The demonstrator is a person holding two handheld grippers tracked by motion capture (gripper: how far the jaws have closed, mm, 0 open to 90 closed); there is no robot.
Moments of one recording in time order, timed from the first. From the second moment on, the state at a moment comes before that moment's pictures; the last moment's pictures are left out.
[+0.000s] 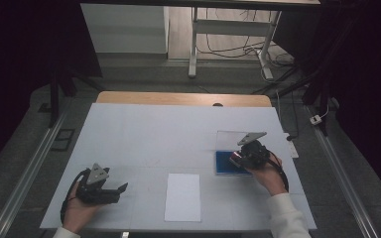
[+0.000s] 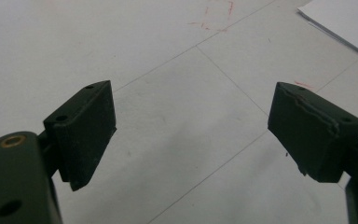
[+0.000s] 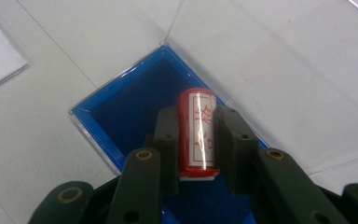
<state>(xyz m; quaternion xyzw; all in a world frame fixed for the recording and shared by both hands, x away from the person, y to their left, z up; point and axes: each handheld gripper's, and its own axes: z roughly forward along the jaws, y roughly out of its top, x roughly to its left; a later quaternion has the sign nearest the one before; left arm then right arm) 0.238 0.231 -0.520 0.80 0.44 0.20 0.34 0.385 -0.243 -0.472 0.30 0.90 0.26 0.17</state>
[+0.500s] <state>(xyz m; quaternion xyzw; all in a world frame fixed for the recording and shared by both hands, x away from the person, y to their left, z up) 0.239 0.230 -0.521 0.80 0.44 0.20 0.34 0.377 -0.251 -0.447 0.30 0.88 0.33 0.17</state>
